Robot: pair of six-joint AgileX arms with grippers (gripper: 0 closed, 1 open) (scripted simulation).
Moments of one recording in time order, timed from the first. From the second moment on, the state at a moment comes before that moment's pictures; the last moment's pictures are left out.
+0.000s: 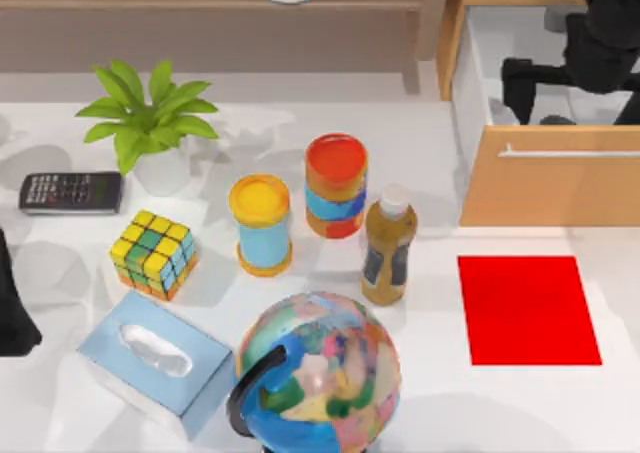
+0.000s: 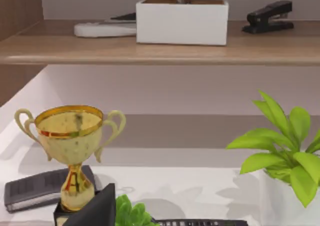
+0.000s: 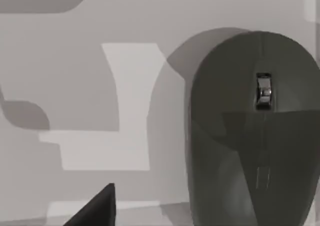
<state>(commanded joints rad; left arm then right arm) 0.00 0.00 0.00 0.00 0.00 0.00 0.14 2.42 2.12 -1.17 0.03 0.28</state>
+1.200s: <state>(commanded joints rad) 0.00 0.00 0.00 0.00 0.00 0.00 0.14 2.46 2.08 -1.10 0.03 0.28</state>
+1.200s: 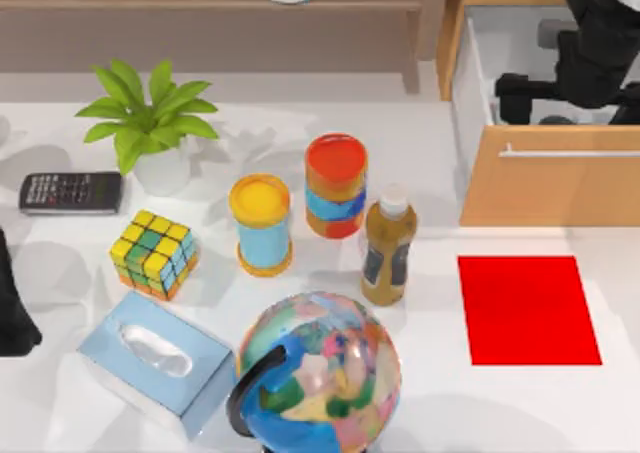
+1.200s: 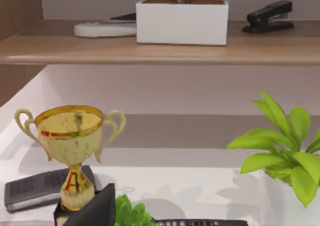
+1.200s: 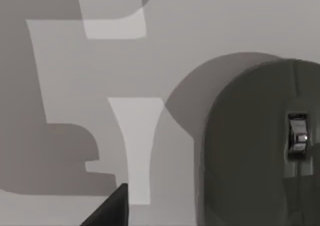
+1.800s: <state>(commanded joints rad) 0.00 0.00 0.00 0.00 0.00 0.00 0.14 2.46 2.08 -1.10 0.03 0.28</state>
